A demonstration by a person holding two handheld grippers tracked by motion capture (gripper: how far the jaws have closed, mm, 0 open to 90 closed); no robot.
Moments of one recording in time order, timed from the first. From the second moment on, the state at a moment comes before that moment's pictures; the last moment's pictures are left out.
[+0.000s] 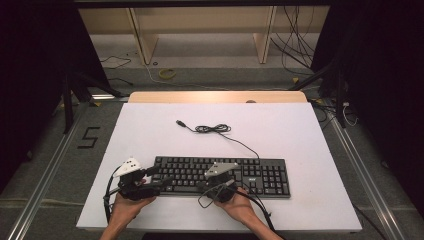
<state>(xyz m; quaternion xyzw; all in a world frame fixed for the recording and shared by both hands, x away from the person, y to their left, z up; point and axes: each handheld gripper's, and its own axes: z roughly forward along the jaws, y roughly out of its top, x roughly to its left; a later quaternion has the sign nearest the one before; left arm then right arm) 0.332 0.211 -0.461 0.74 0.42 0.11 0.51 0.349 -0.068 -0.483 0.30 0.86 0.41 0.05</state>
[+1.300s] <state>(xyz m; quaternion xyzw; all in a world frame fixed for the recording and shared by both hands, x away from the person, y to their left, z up) 0.338 0.222 -0.469 0.74 0.48 0.12 0.45 0.370 -0.077 -0.462 0.33 0.82 0.46 0.04</state>
